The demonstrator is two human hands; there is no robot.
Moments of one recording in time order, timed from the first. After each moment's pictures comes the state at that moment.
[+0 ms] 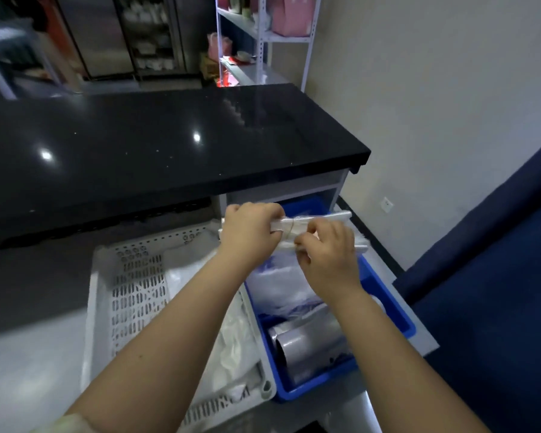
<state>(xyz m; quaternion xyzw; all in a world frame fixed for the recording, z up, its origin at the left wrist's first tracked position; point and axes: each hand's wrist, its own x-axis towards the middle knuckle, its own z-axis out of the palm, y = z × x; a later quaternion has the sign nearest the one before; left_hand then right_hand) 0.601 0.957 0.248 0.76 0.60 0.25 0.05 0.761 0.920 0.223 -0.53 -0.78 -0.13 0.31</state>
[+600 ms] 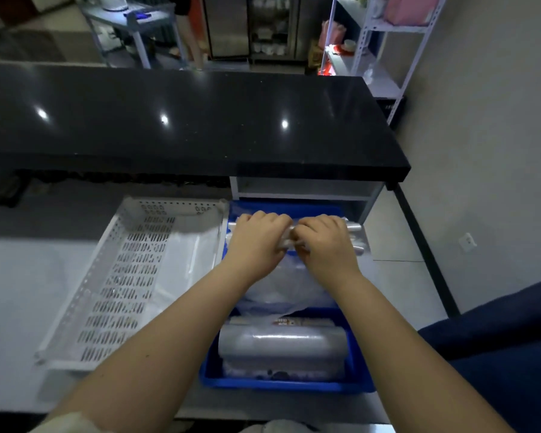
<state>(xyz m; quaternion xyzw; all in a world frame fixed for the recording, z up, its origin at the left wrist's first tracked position) 0.685 0.950 0.226 0.70 0.70 0.12 -0.02 0.834 0.998 0.216 -0.33 -0.91 0.01 0.26</state>
